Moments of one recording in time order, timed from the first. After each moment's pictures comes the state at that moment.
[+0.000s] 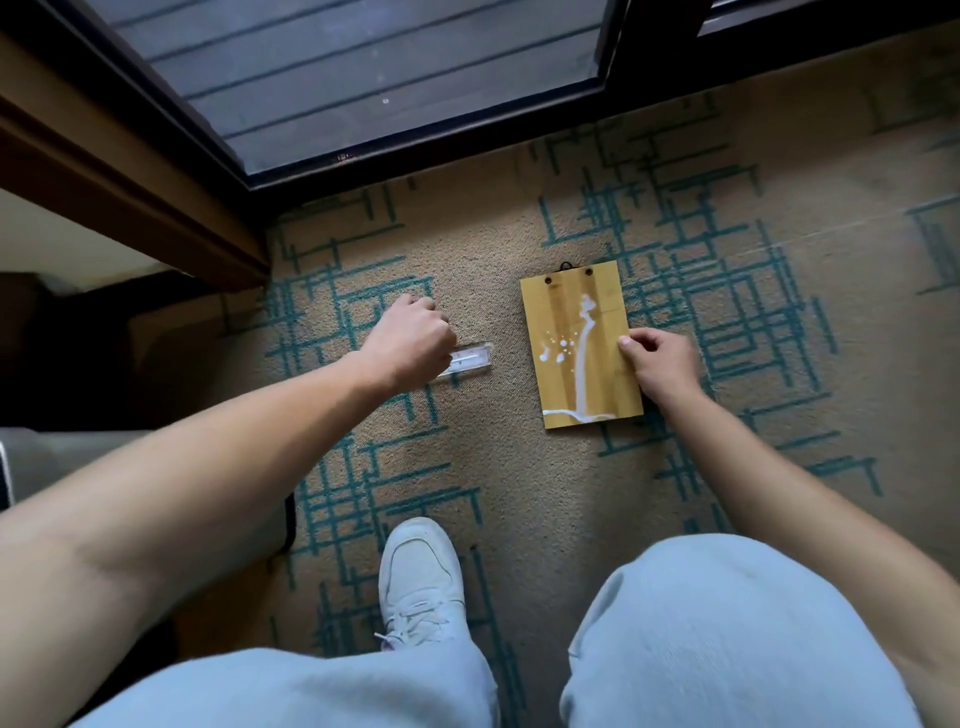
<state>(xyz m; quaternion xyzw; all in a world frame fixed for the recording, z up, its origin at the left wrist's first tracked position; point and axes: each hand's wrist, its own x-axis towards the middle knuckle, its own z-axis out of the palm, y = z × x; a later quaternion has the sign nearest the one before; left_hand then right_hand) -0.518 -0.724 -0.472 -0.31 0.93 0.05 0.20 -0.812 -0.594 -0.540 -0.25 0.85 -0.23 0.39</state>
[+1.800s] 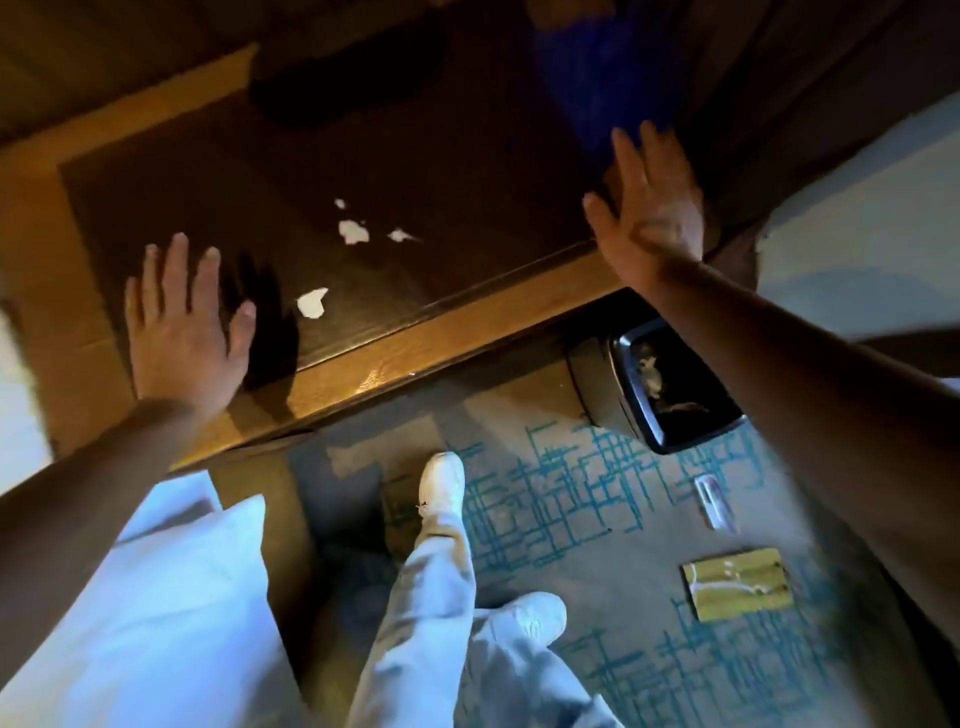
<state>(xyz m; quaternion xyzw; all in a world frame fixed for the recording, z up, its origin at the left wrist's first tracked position) 0.004 -0.107 -0.014 -0.98 0.18 0.01 -0.01 -0.078 -0.562 -0.006 -0.96 0.24 0.05 0.13</state>
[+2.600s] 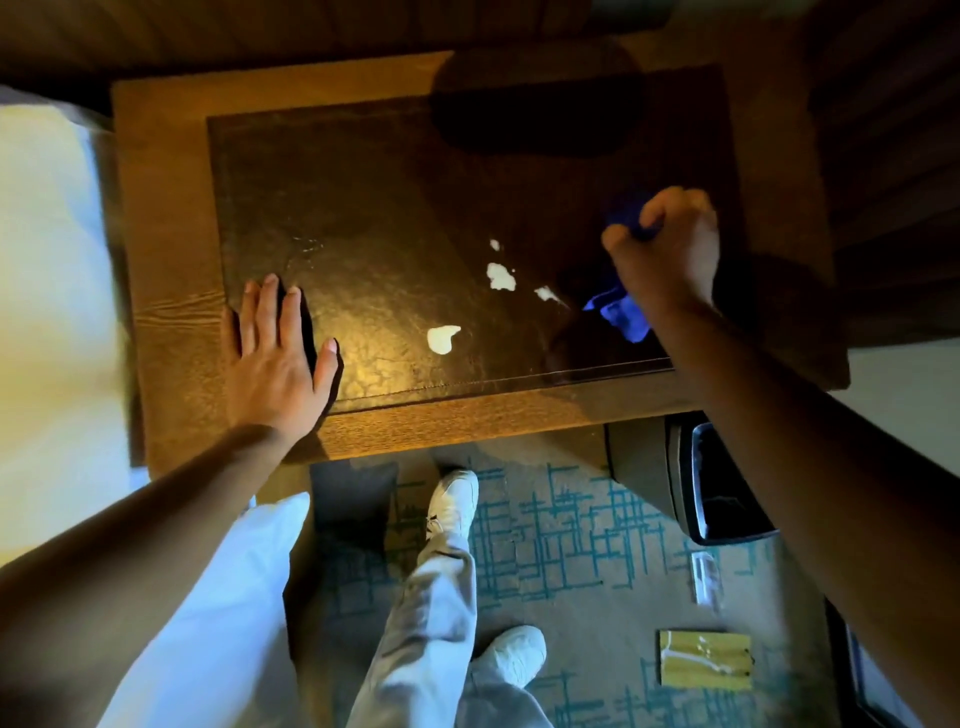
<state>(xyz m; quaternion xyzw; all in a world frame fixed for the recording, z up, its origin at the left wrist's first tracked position) 0.012 -0.043 -0.065 -1.00 0.07 0.04 -0.03 0.052 -0.439 0.005 -0.93 0.26 -0.03 0.26</state>
